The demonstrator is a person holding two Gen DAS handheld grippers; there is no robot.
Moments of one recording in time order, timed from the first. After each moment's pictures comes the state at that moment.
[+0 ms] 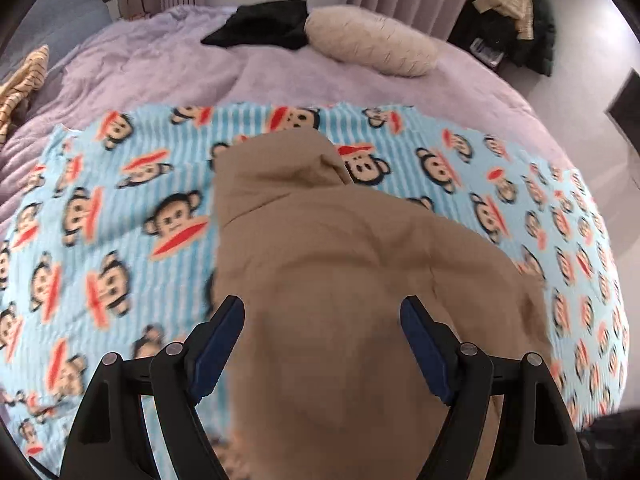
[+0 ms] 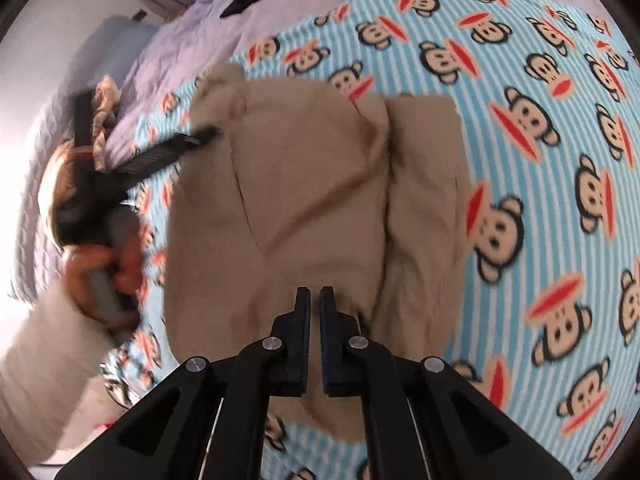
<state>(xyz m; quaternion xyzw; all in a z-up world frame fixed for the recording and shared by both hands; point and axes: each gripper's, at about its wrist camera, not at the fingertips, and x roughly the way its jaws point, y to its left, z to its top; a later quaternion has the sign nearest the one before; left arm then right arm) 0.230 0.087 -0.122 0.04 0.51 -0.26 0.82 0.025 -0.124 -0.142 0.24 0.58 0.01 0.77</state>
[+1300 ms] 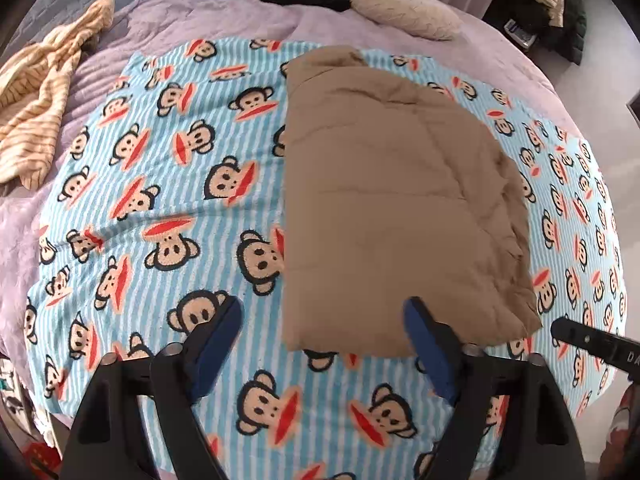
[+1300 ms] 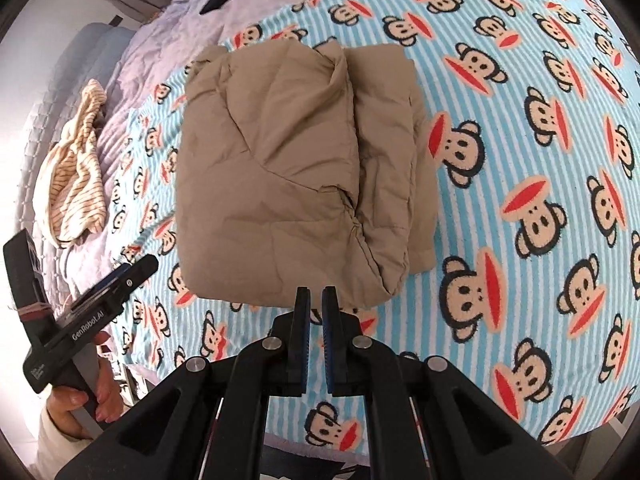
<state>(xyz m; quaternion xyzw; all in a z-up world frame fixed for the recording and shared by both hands) 0.084 0.166 -0.080 0.05 0.57 -0.18 0.80 -0.037 -0.108 -0.108 0.27 0.59 -0.03 0.76</state>
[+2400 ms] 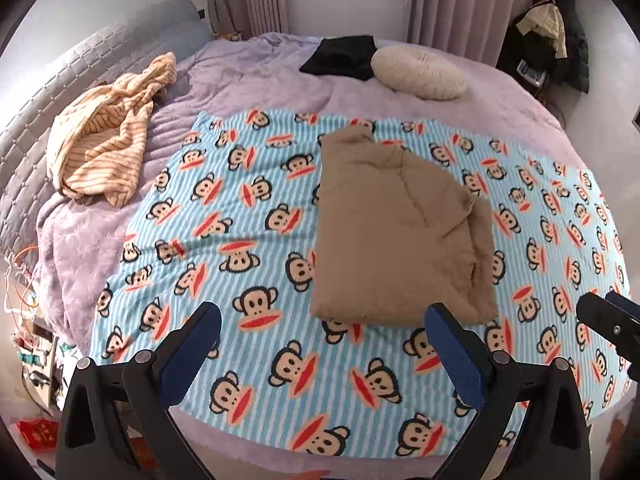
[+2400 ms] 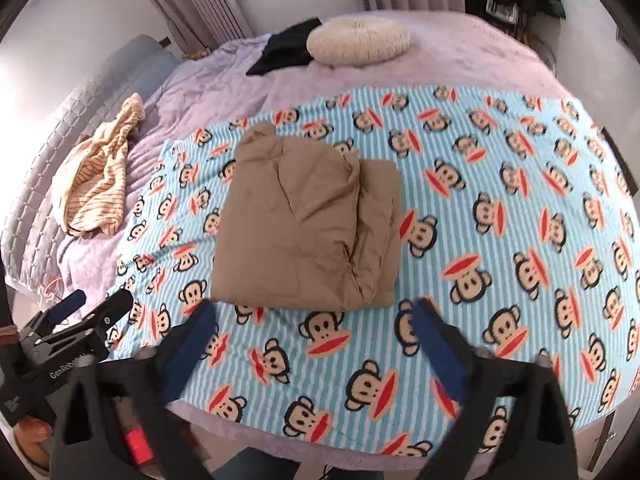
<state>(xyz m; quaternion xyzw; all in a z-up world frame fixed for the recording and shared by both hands) -0.013 0.185 0.049 0.06 0.48 -0.12 0.87 -0.103 -0.076 0.018 0.15 0.48 -0.05 0.86</state>
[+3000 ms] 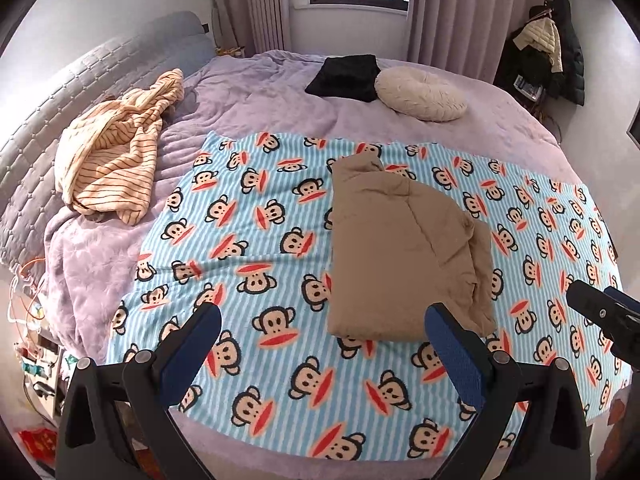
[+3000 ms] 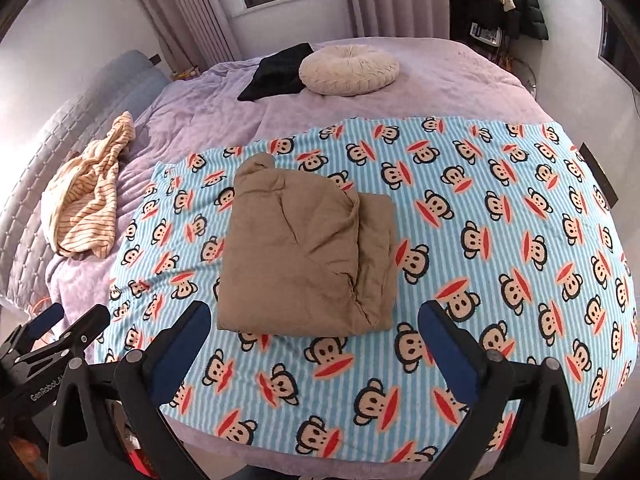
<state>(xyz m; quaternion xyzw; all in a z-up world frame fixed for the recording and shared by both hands) -0.007 0.215 0.083 0.06 0.46 -0.12 0.88 -0.092 -0.046 0.050 0.14 0.46 -0.09 0.87</state>
